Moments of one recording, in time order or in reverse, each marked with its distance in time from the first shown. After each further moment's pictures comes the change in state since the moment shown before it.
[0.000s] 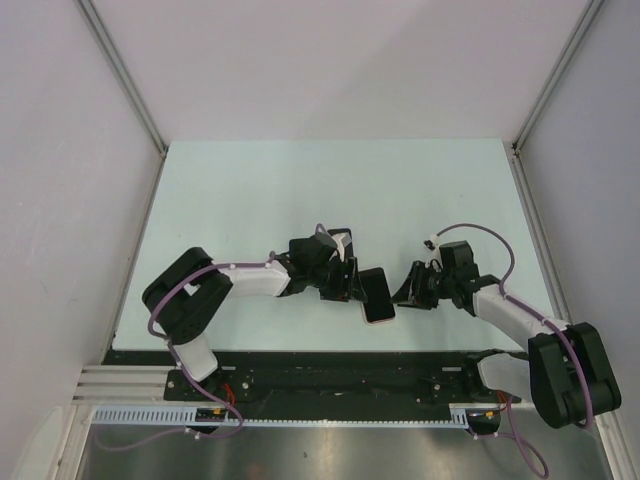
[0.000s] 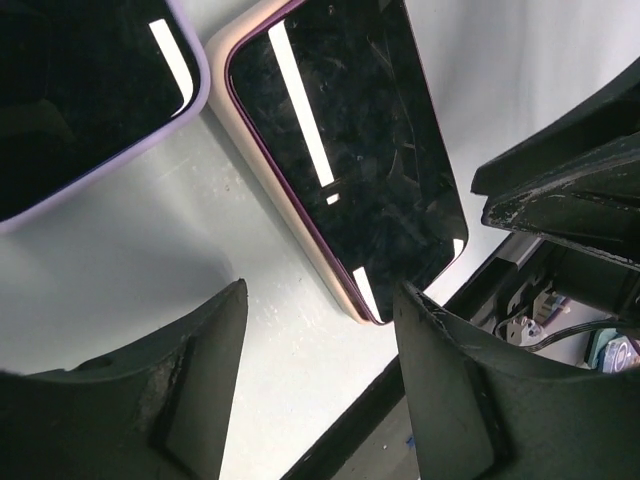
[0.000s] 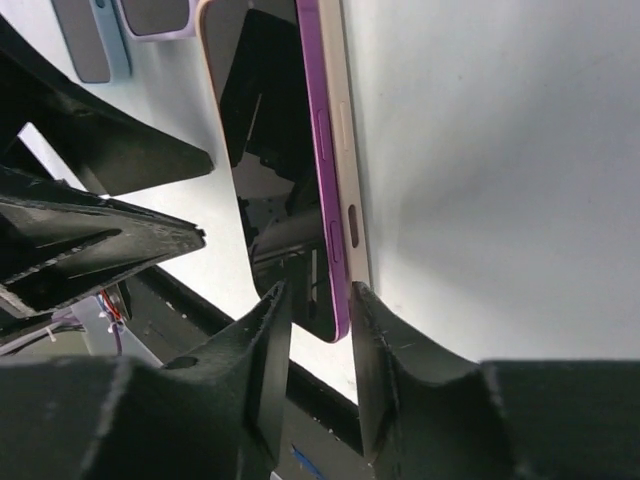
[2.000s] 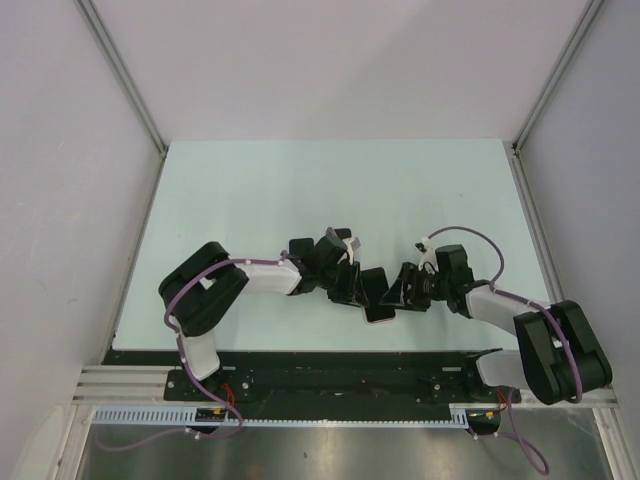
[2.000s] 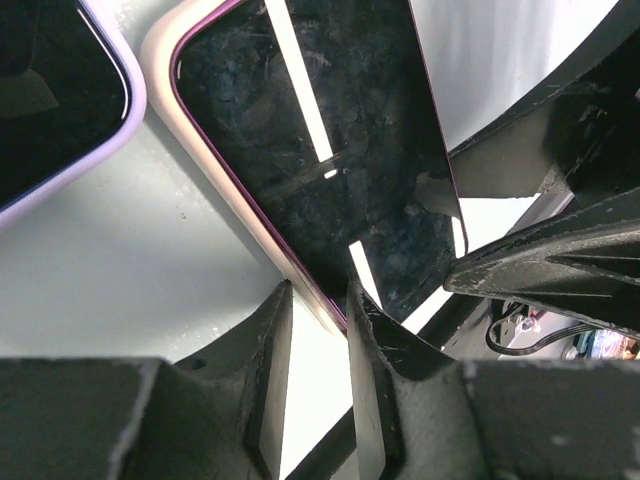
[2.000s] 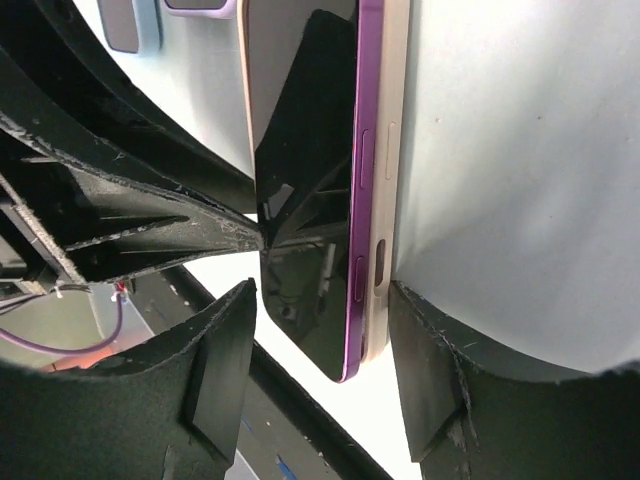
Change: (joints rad) left arm -0.036 0.108 0.073 0.003 0.040 -0.027; right arm 0.026 0.133 -0.053 0.244 -0.127 -0.025
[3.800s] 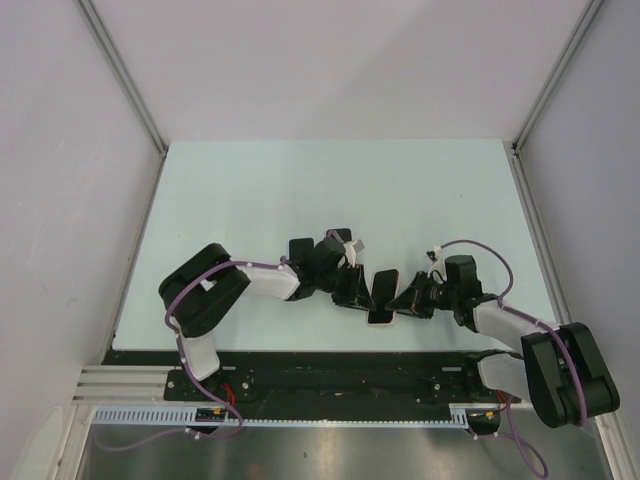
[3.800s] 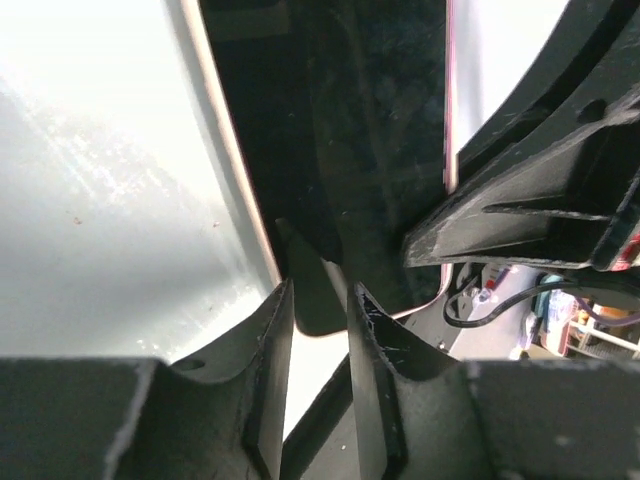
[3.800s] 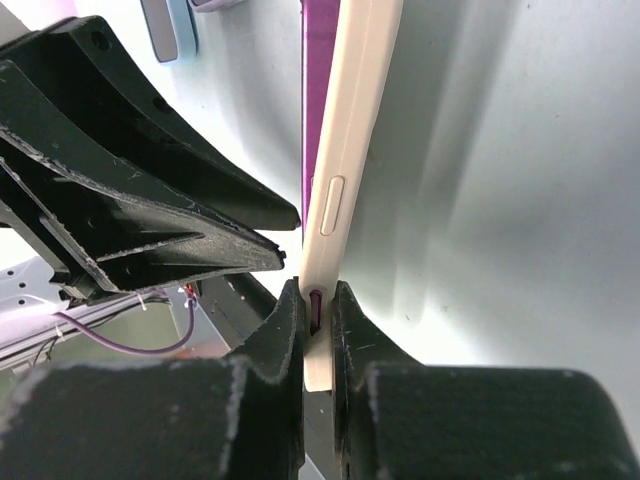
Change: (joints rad) left arm -0.008 0.001 -0.060 0.183 0.109 -0.050; right arm -0.051 -0.132 -0.142 0.097 -0.059 0.214
